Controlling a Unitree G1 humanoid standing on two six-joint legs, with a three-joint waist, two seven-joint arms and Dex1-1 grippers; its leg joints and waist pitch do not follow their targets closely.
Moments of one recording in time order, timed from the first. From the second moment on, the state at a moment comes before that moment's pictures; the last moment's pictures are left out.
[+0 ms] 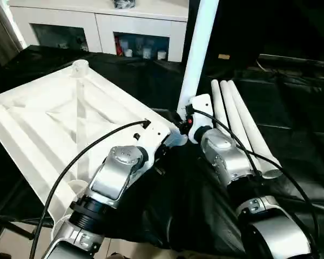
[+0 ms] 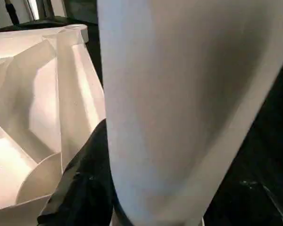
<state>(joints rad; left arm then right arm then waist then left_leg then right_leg) -0.48 0.12 -0.28 0.12 0.11 0.76 -0.52 -0.70 0.00 0.07 0.76 0.11 0.06 0.28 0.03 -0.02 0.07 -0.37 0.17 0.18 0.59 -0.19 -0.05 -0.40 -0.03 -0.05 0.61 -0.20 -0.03</state>
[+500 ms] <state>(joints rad) -0.48 0.16 -0.29 0.12 0.09 0.71 -0.55 -0.70 0.01 0.04 0.81 0.12 0.04 0.28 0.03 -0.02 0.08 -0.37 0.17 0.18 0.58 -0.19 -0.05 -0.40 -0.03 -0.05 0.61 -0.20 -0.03</state>
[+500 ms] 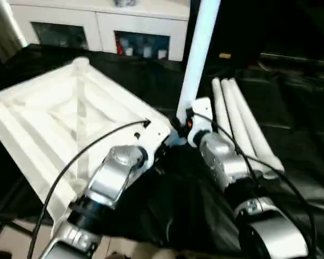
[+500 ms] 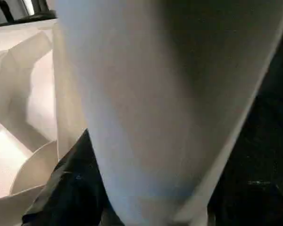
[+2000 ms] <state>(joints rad) -0.50 0.42 -0.35 0.24 0.00 0.30 -1.03 -0.44 -0.35 0.21 0.28 0.14 0.25 0.86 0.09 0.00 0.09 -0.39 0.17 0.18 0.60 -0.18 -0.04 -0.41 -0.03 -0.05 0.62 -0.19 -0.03</state>
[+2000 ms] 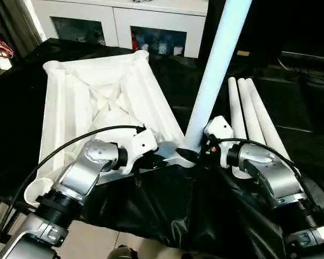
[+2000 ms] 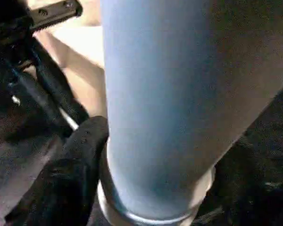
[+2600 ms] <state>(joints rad) -0.53 0.33 -0.33 0.33 0.02 0.35 -0.89 -0.47 -0.22 0.14 0.39 0.12 0.25 0.65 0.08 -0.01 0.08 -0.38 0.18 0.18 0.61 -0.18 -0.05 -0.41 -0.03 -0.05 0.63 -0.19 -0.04</state>
